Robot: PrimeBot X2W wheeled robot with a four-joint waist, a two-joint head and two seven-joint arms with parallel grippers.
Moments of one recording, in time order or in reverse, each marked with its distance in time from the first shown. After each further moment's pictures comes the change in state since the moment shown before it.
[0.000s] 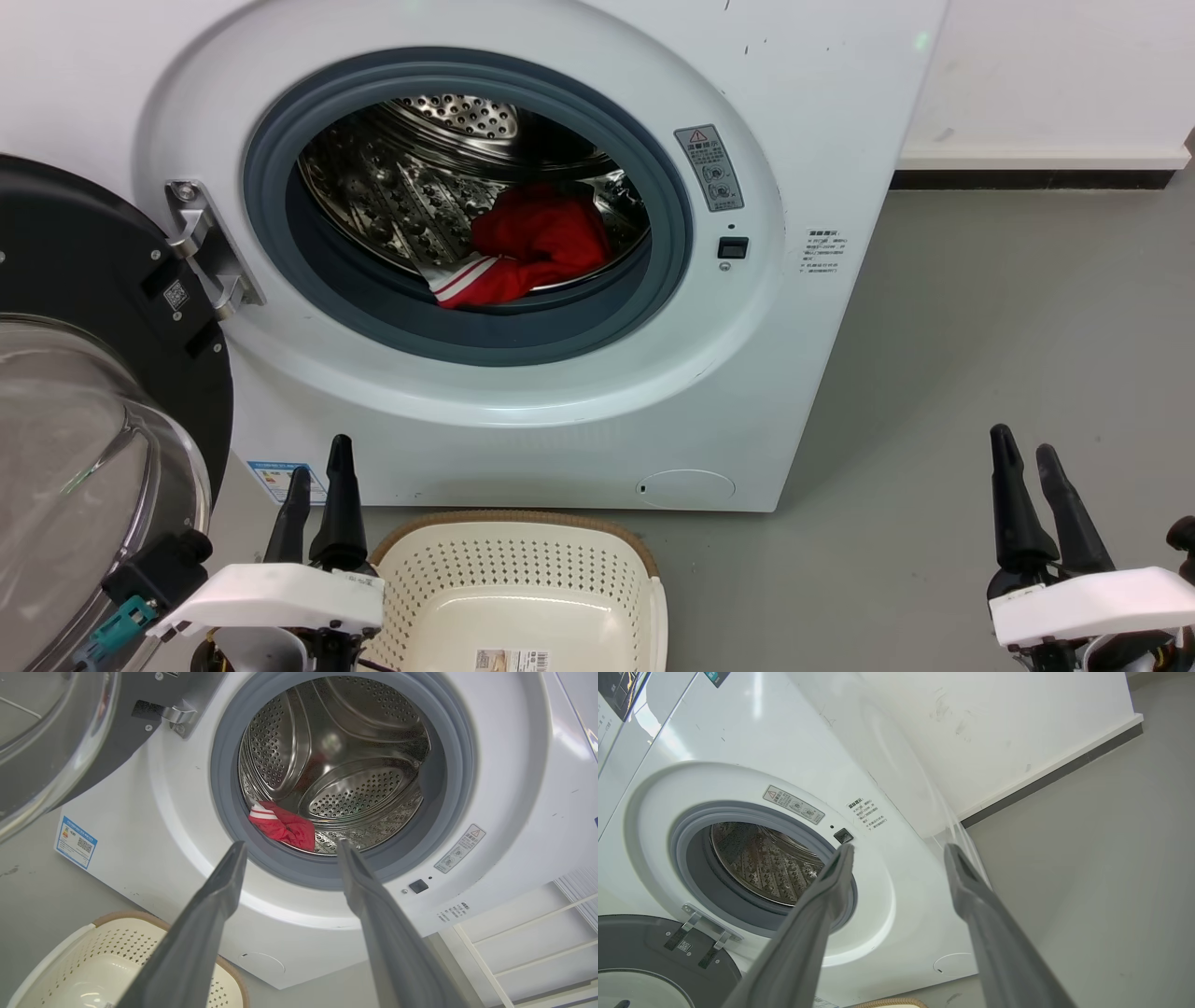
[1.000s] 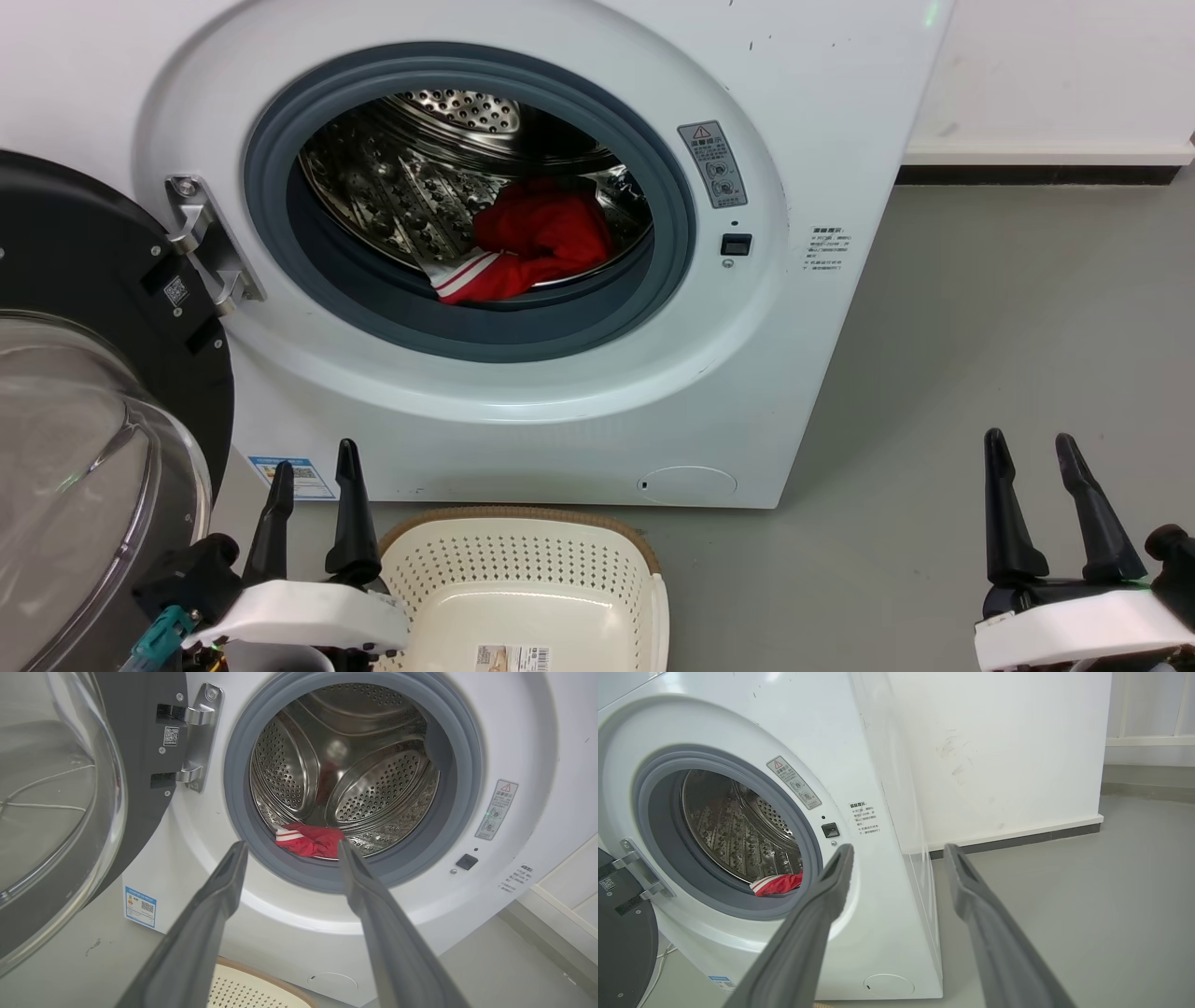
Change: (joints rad) left arm 0.038 0.001 -0.026 -0.044 0.340 0.032 -0.083; right arm 0.048 0.000 0.012 -0.090 -0.375 0.000 -0.085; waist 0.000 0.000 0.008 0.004
